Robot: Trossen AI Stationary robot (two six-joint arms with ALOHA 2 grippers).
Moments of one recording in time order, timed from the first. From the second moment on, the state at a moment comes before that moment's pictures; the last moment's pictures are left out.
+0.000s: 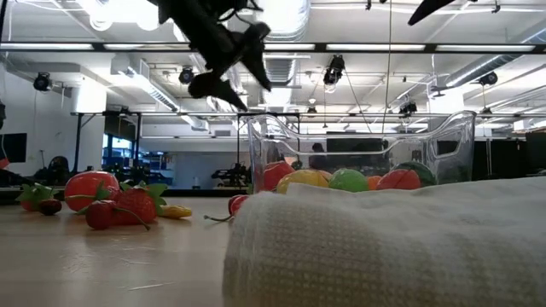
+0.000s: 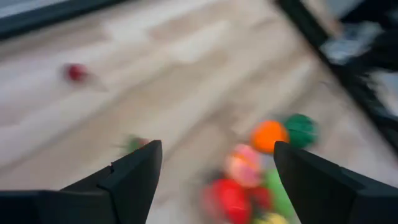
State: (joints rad) left arm 0.24 1.50 1.24 -0.48 -0.12 -0.69; right arm 0.22 1.21 1.48 -1.30 0.70 1.18
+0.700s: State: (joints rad) left arm 0.37 1.69 1.23 -0.53 -0.03 -0.69; right arm -0.04 1.21 1.48 -1.22 0.50 1.01
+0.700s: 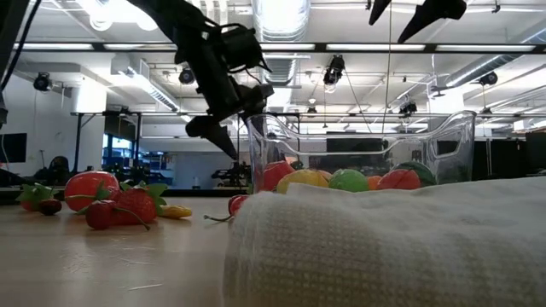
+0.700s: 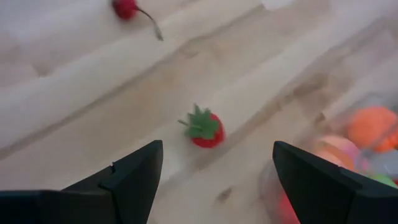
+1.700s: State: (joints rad) left arm 0.06 1.49 1.23 -0.79 -0.03 -0.61; right arm 0.16 1.21 1.37 -1.21 0.31 1.07
